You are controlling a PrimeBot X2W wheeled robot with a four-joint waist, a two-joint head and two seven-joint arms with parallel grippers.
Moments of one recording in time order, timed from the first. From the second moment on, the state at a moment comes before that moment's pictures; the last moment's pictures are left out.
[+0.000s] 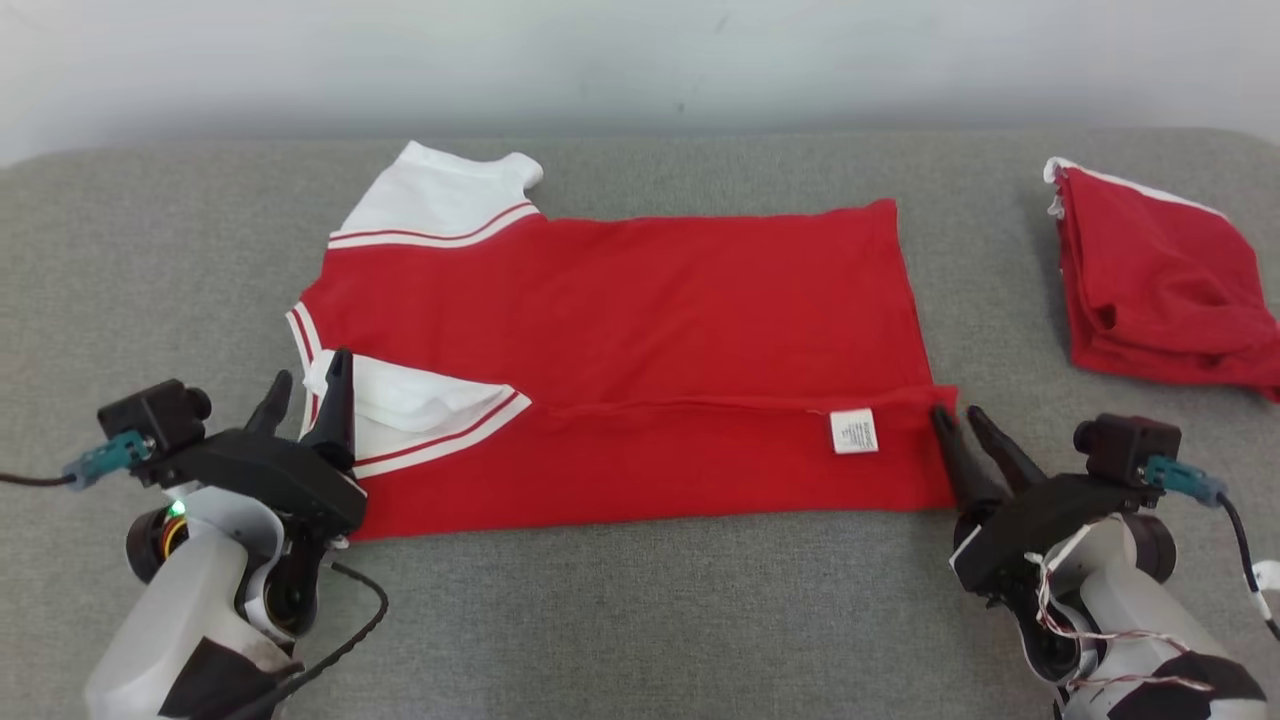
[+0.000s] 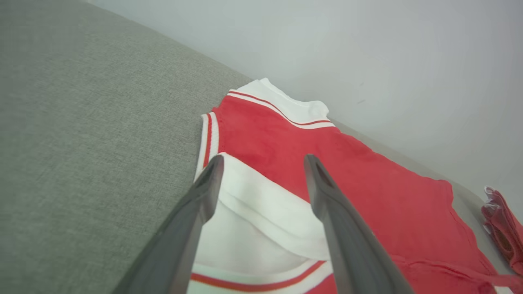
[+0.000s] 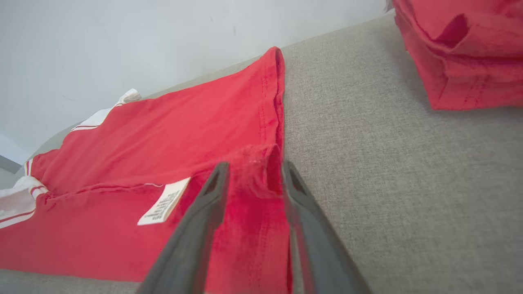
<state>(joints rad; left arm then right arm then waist) -0.68 0.27 -0.39 0.80 -0.99 -0.09 -0.13 -0.49 -0.32 0.39 0.65 0.80 0.13 -0.11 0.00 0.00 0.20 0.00</state>
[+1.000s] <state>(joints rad) -0.46 0.27 -0.41 0.81 -0.83 -0.03 -0.26 -0.42 -0.33 0.45 0.76 0.72 0.13 -0.24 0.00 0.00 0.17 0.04</state>
